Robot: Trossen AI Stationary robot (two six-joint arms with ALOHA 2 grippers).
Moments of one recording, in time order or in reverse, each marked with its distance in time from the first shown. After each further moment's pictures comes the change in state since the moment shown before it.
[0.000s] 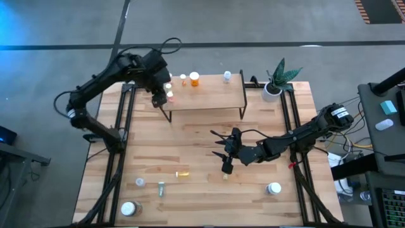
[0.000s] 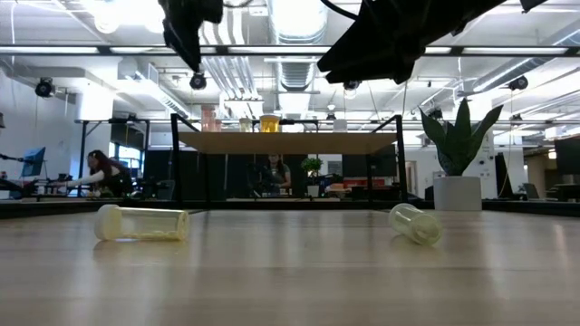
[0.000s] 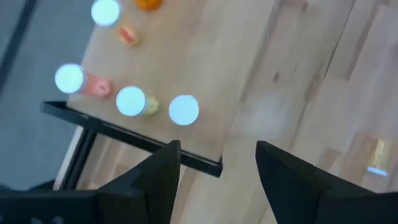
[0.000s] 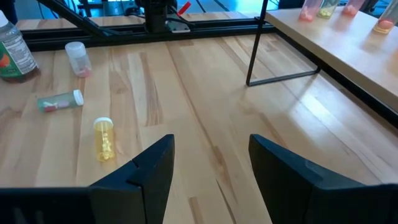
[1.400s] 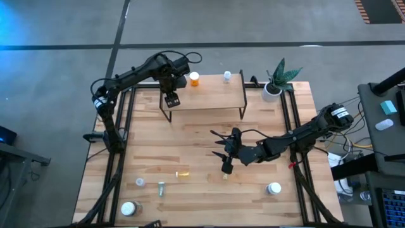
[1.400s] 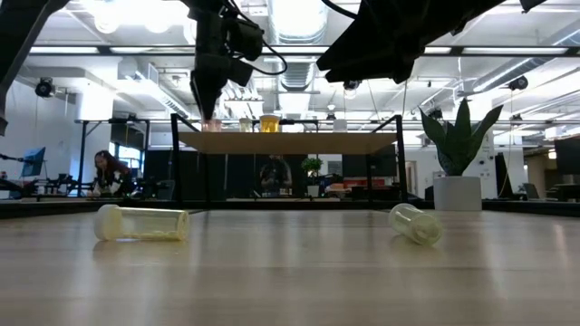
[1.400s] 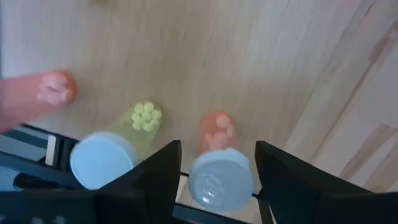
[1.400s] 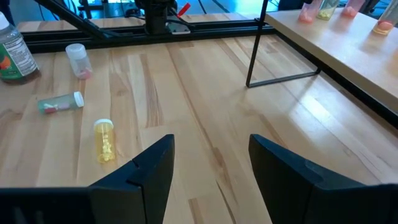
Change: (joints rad) left arm 0.031 0.351 0.065 -0.076 -0.063 0.049; right arm 0.000 0.000 0.000 0.008 0.001 -0.001
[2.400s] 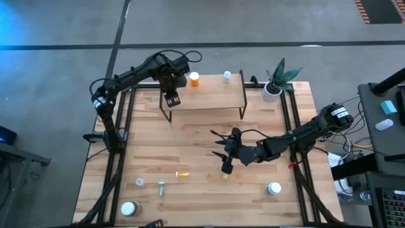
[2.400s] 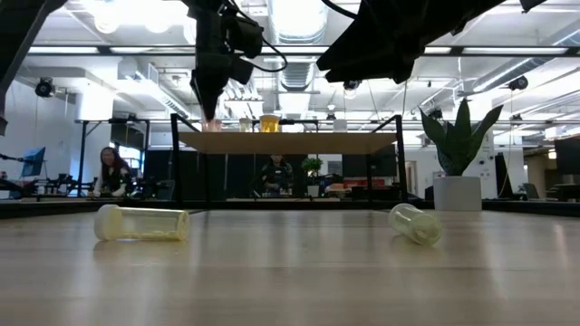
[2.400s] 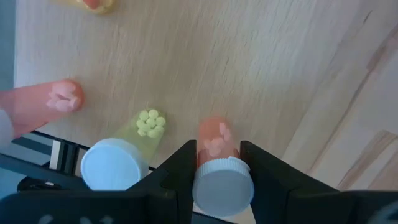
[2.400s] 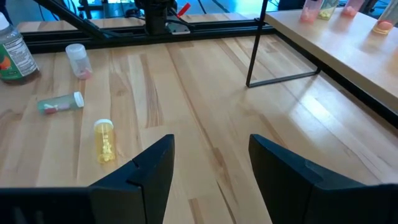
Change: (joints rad) left arm 0.000 -0.002 0.000 0.023 0.001 0.005; right arm 0.000 0.000 0.000 0.000 0.000 0.001
